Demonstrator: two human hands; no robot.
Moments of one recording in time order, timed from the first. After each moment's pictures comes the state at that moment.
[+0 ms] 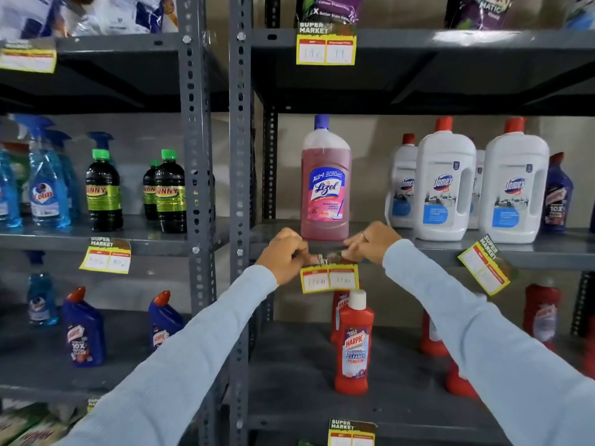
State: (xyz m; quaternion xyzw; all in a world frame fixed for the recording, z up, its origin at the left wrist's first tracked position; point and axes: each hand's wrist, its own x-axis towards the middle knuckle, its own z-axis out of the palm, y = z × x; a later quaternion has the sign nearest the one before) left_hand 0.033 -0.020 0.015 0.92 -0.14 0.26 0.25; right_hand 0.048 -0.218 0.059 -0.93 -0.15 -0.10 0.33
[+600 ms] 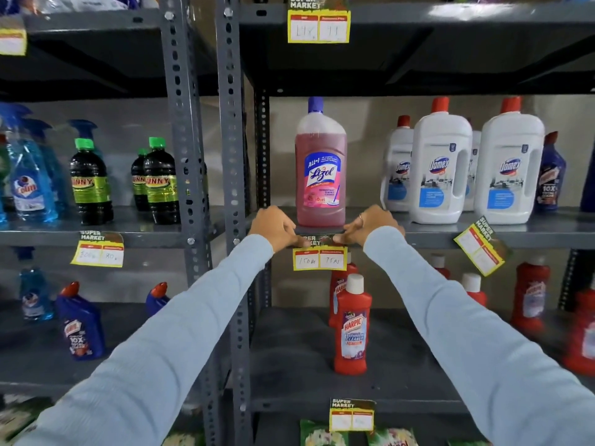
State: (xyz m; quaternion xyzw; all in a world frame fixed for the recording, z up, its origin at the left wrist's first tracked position) left_hand 0.037 -0.017 0.049 0.92 -0.06 0.25 0.30; right_hand 0.050 -0.204 0.057 -0.93 -0.01 -0.15 0.34
